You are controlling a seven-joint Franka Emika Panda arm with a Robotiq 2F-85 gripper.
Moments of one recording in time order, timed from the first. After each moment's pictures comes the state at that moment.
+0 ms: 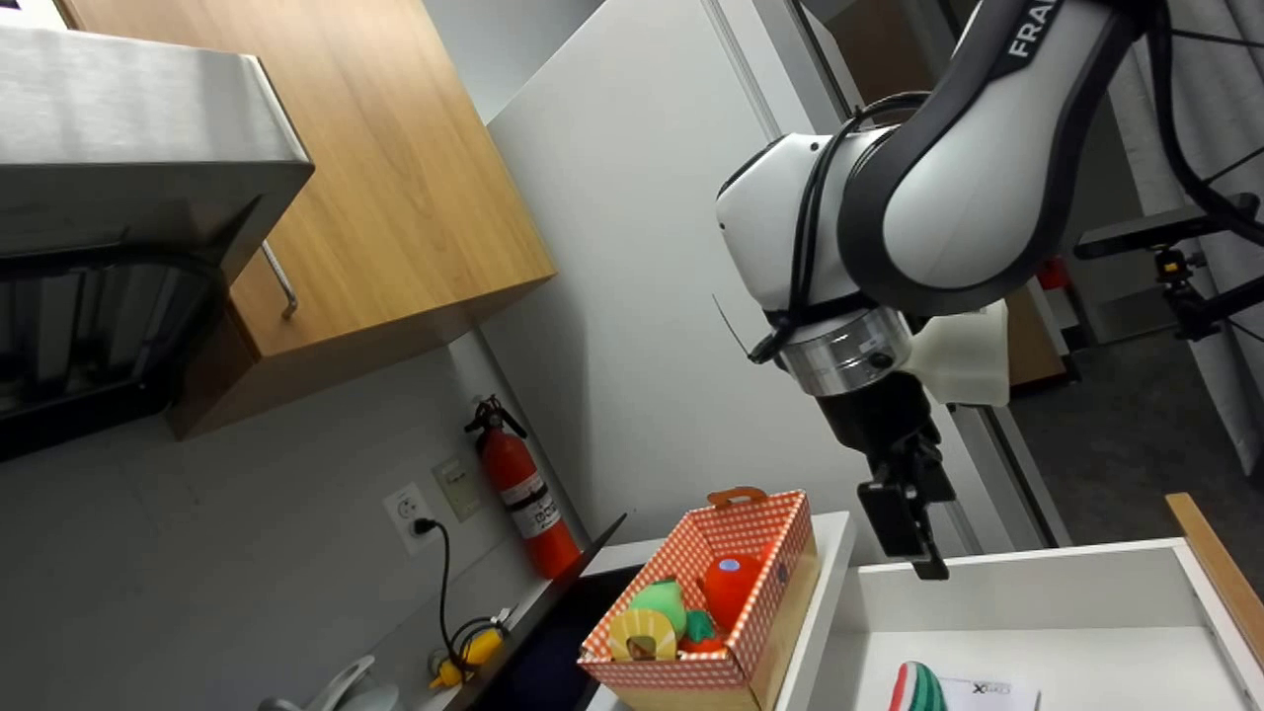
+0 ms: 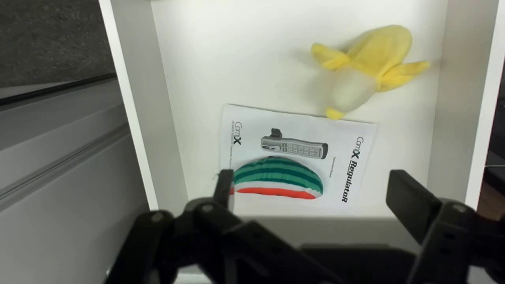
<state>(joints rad) 0.08 -0.05 0.01 -2.33 -0.21 2.30 0.22</state>
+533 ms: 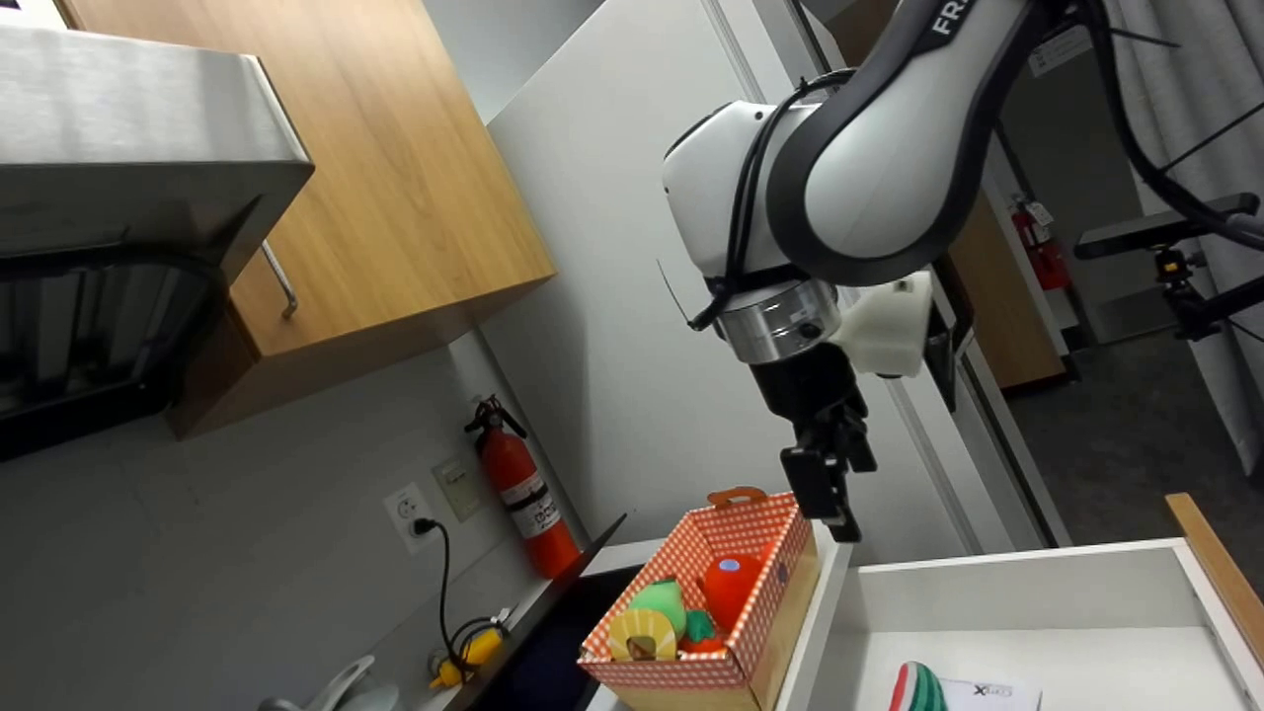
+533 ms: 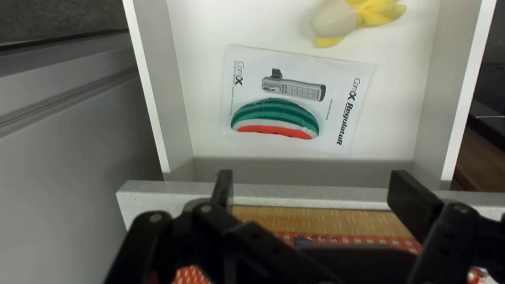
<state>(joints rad) 0.08 -0.02 0.02 -2.20 -0.23 2.28 0.21</state>
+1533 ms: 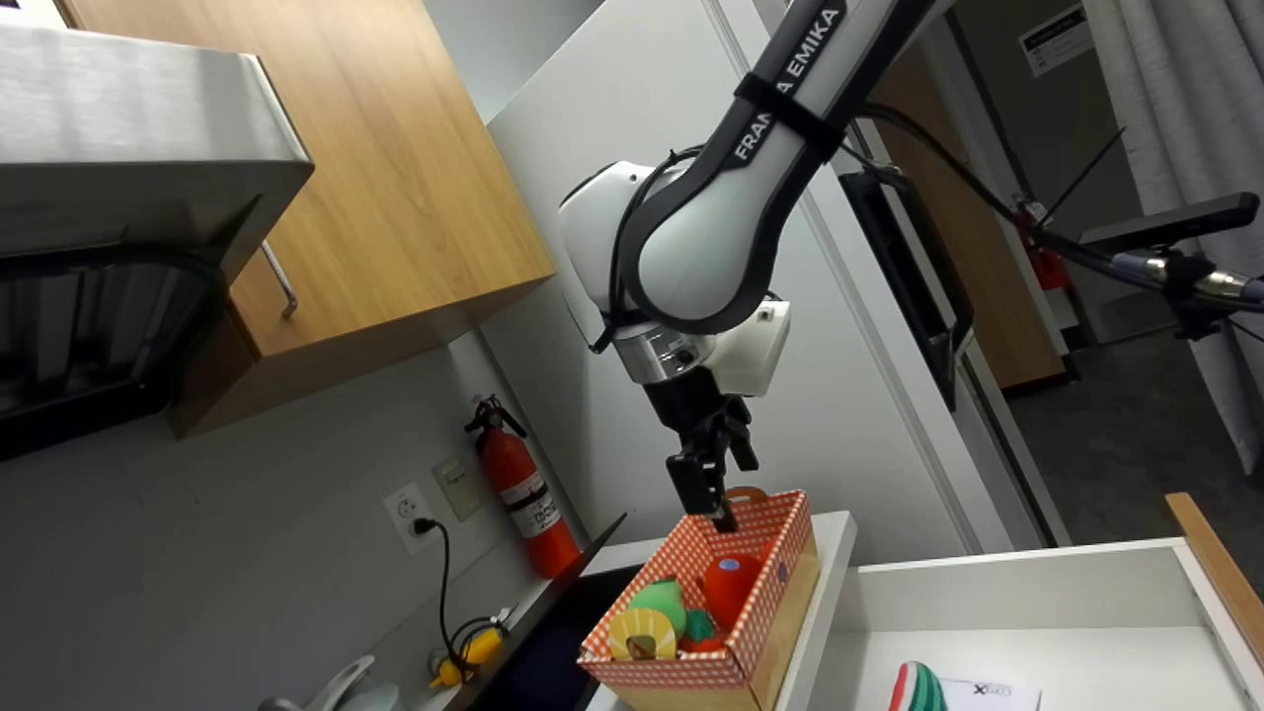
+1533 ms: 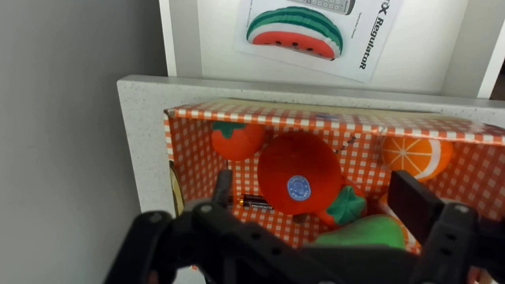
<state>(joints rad) 0.08 0.28 0.02 -1.77 -0.27 2.18 0.12</state>
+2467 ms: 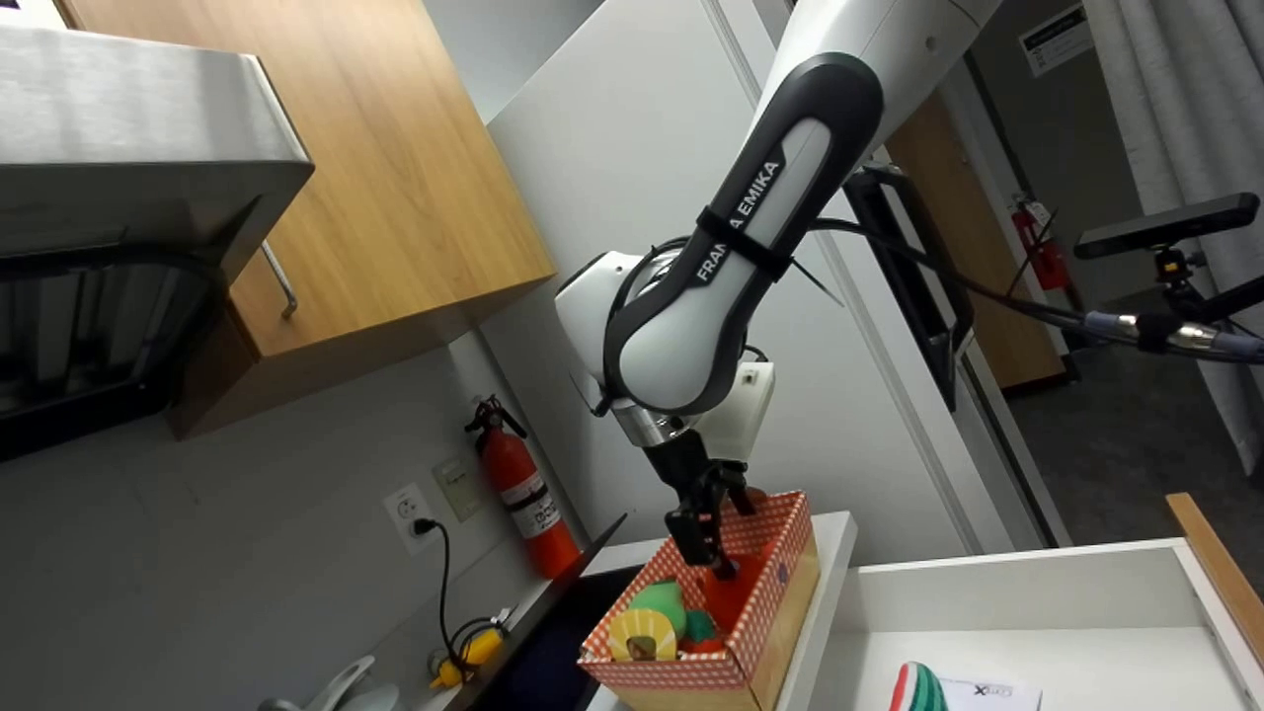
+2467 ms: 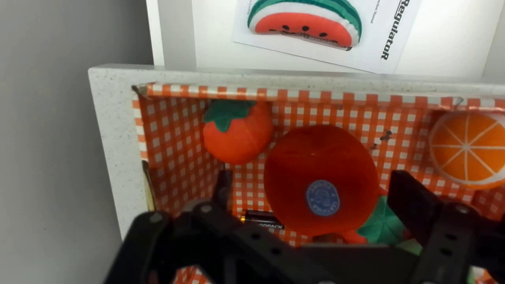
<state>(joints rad) 0.08 0.50 0.00 -1.57 -0.26 2.14 0.11</state>
